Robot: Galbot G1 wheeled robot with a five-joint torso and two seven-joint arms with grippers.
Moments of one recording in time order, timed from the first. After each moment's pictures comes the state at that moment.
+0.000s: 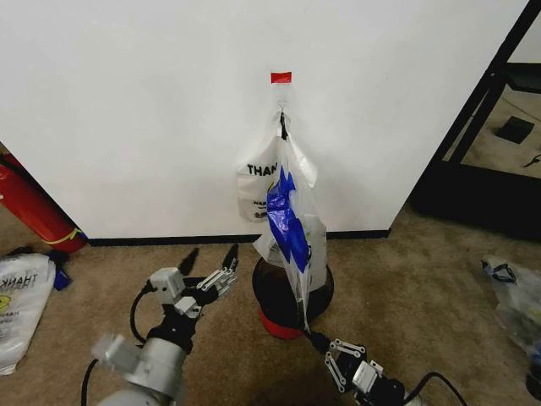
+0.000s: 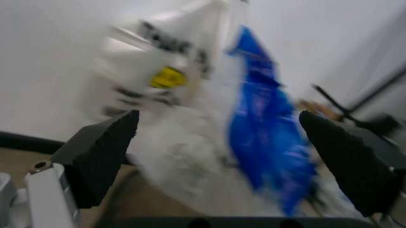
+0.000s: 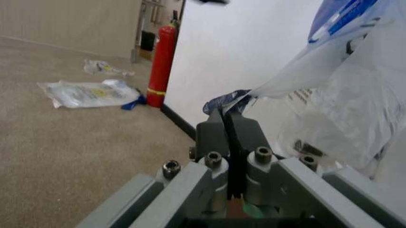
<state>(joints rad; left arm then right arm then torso) 1.59 -1.03 -0.34 -2.51 -0.95 0.12 -0.22 -1.75 1.13 0.47 2.00 0.09 0.64 -0.58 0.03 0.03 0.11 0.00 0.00</state>
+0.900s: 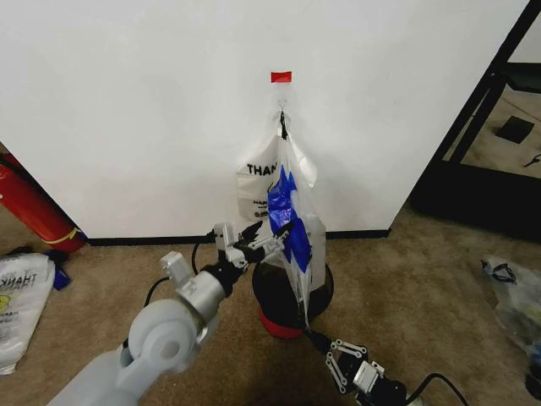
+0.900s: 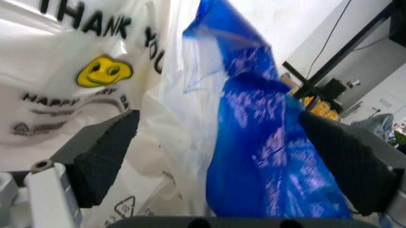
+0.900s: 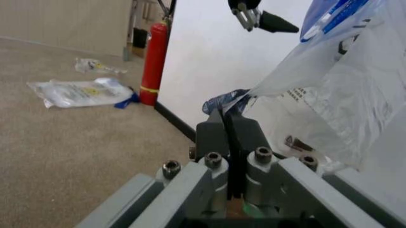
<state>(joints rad) 1.04 -0.93 -0.06 -2.22 -1.17 0.14 -0.22 -1.78 1.14 0.49 2.02 0.09 0.63 -0.56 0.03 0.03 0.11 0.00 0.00</state>
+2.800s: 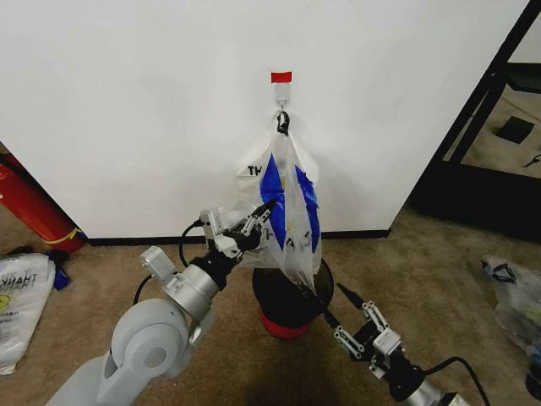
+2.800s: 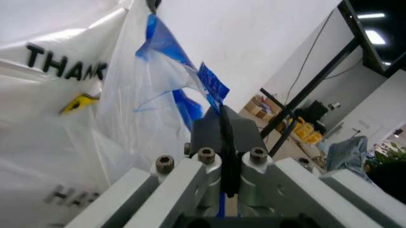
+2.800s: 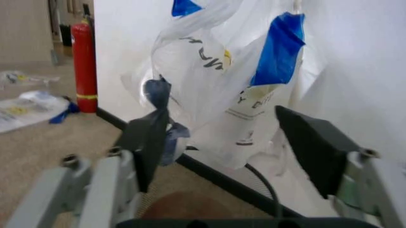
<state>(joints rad) 1.10 -0.94 -0.15 -2.34 -1.18 0.13 -0.22 -1.84 1.11 0.58 2.18 0.20 0.41 -0.36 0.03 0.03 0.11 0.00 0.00</state>
